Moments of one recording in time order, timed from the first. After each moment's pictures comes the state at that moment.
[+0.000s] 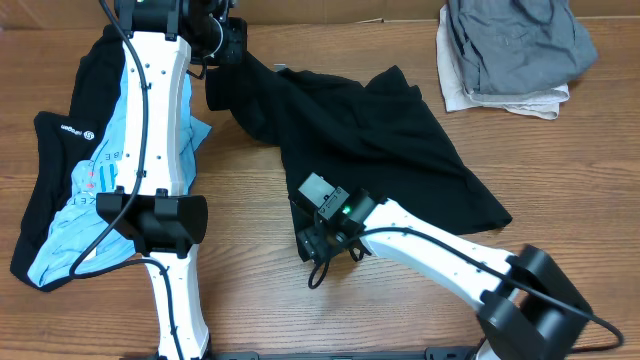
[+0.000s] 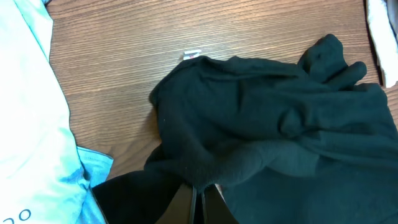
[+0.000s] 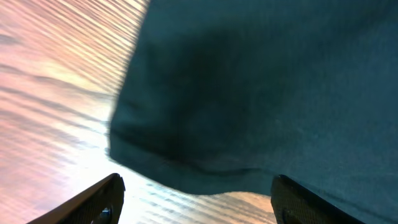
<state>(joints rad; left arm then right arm) -0.10 2.29 2.68 -1.47 0.20 -0.02 0.87 1.77 1.19 -0.82 0.04 0.33</state>
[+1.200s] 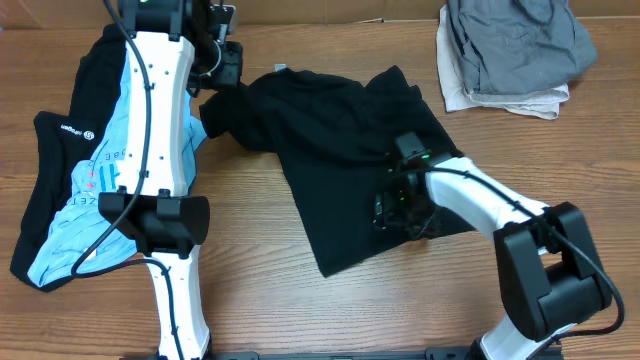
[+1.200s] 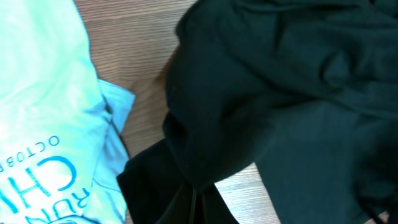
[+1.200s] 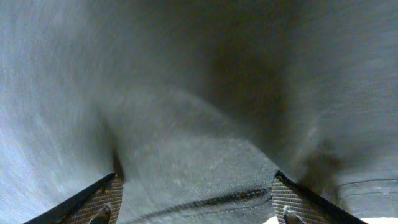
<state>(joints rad) -0.12 2.29 2.67 -1.68 0.08 -0.02 0.37 1.82 1.07 -0.86 -0.14 0.44</state>
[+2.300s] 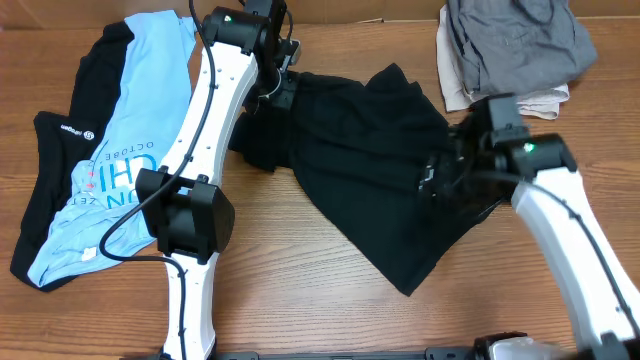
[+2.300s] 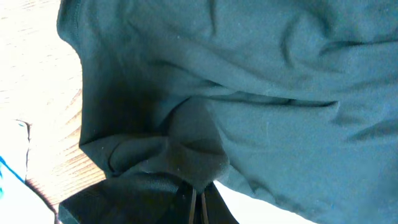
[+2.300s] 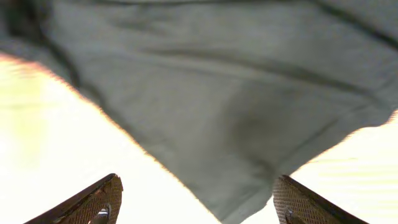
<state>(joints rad) -0.27 2.30 2.36 -1.44 0.12 -0.02 0.20 1.42 1.23 -1.10 -0.23 0.36</state>
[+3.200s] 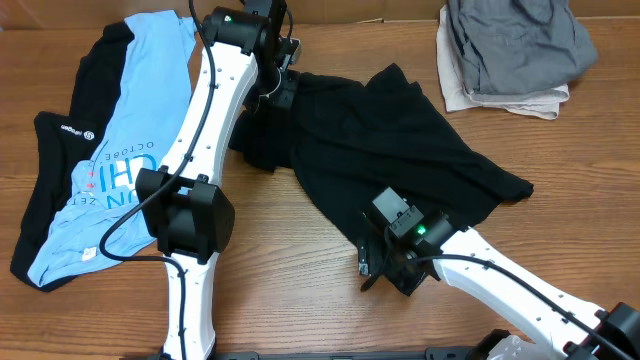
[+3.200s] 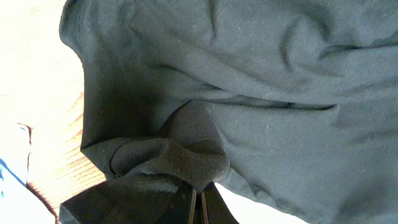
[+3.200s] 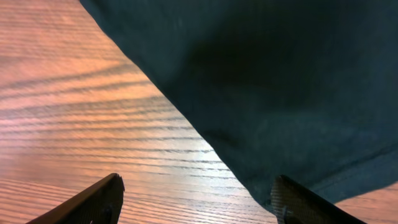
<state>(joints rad) -0.27 2.30 2.36 -1.43 0.12 -0.02 0.71 1.41 0.83 -0.85 -0.08 0.67</state>
